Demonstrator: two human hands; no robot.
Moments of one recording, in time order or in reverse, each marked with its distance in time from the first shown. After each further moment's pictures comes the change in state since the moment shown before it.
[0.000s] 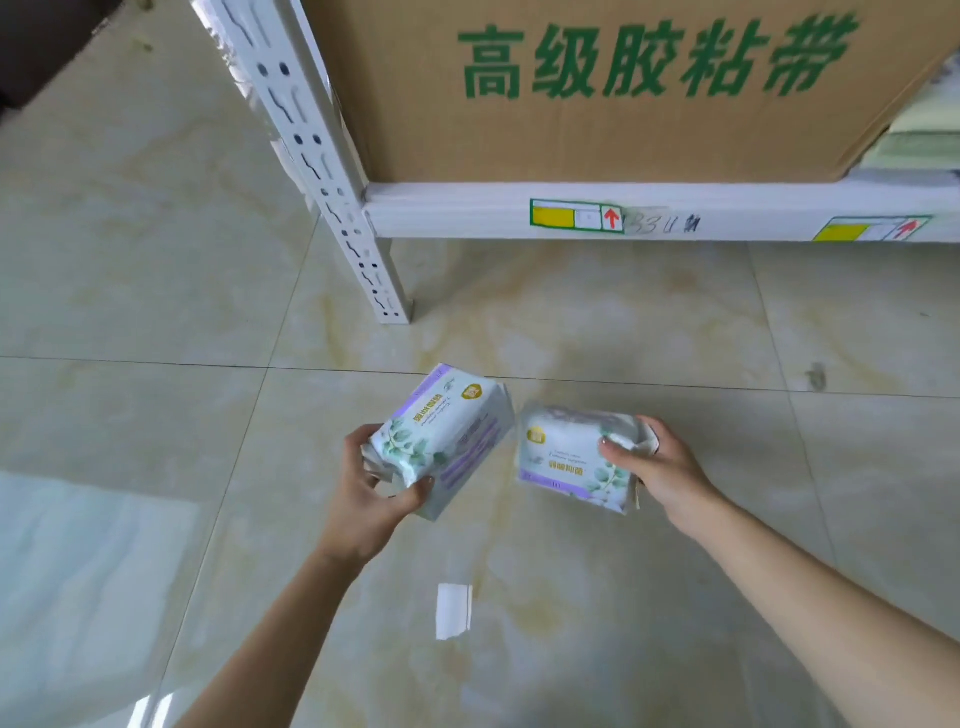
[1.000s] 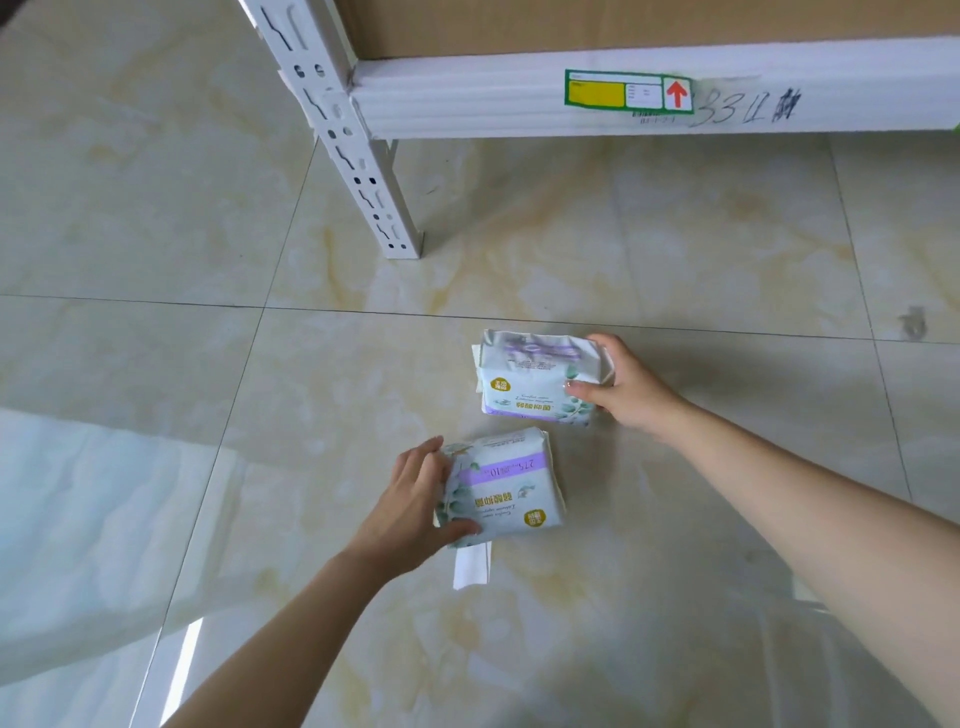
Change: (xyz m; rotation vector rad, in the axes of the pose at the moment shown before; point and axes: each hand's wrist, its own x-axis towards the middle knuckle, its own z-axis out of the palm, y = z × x) left_hand 0.006 -0.092 0.018 0.879 -0.305 0.168; right_hand 0.081 0.025 0.049 -0.530 -0.238 -0.193
